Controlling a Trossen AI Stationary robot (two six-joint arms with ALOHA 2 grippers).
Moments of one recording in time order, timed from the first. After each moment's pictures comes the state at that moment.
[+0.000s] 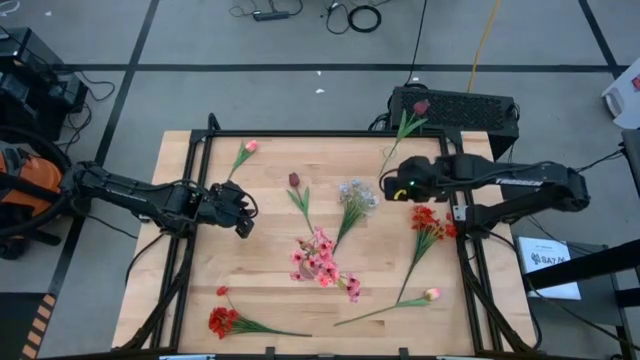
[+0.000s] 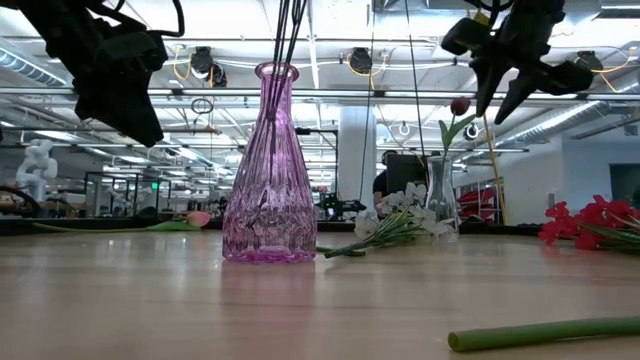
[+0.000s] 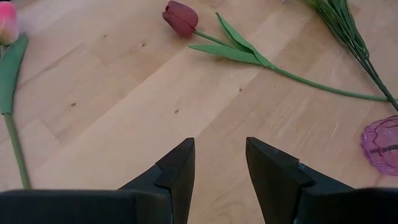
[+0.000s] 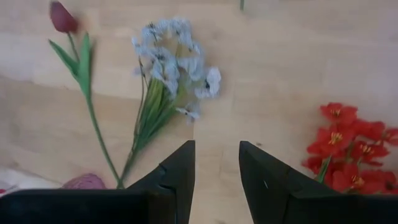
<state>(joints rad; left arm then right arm) -0.19 0.90 0.64 -0.75 -0.45 -0.85 -0.13 1.14 1.04 -1.05 0.13 1.36</state>
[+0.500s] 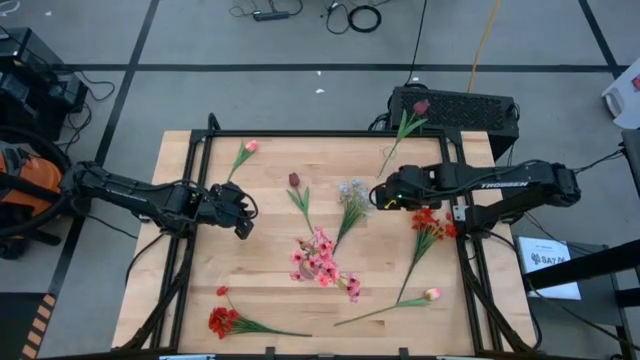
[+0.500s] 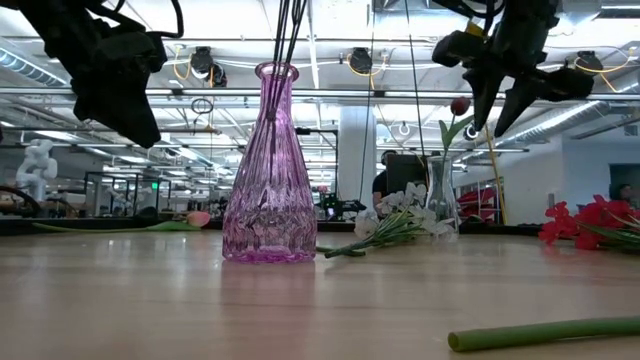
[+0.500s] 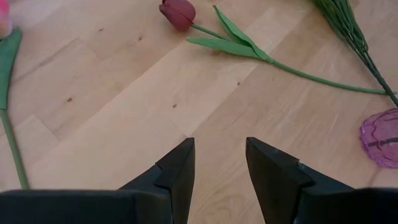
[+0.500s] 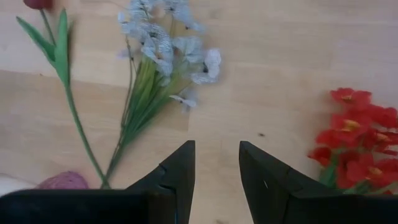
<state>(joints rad) -0.19 0.90 0.64 -0.75 -0.43 -0.85 -0.05 1.25 1.04 -1.03 0.16 1.43</state>
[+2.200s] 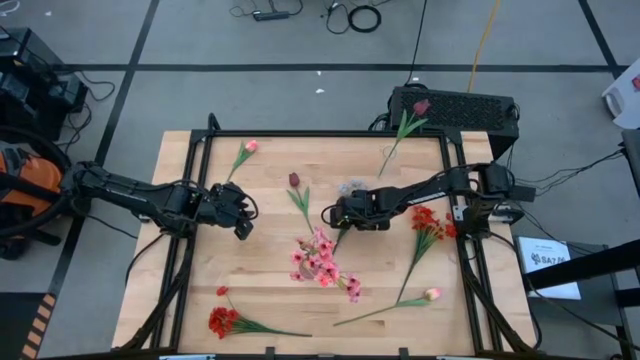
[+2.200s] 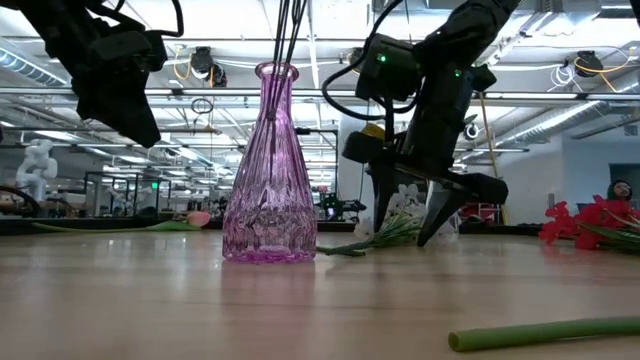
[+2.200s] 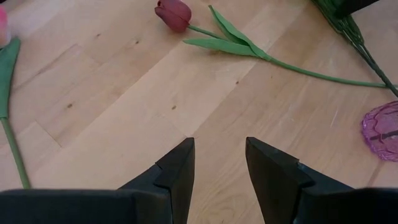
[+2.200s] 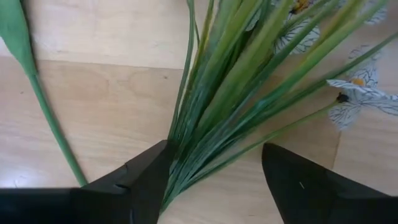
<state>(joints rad) -0.19 0.90 0.64 -0.75 -0.42 -0.80 -0.03 1.83 1.04 -0.44 0.07 1.50</state>
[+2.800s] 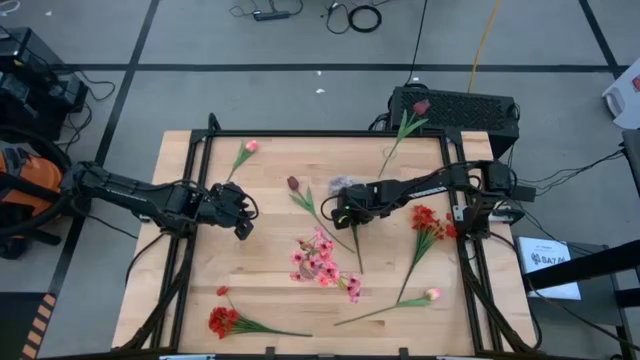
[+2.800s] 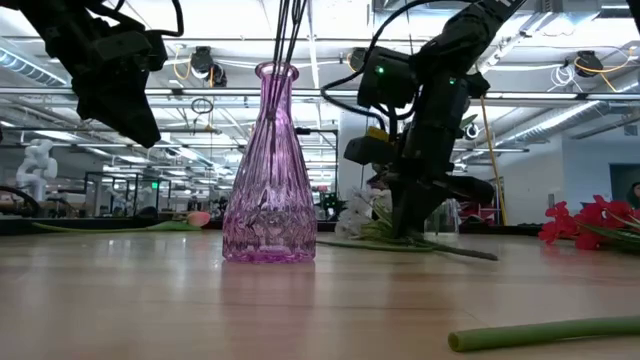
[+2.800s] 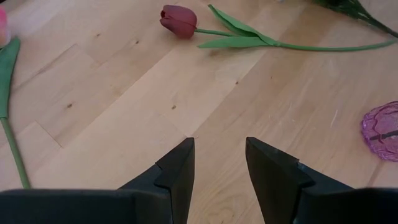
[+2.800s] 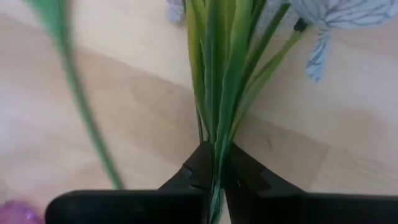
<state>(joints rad) -0.19 0.90 0.64 -0.75 -0.42 -0.80 -0.09 1.80 1.03 -0.44 0.01 1.16</state>
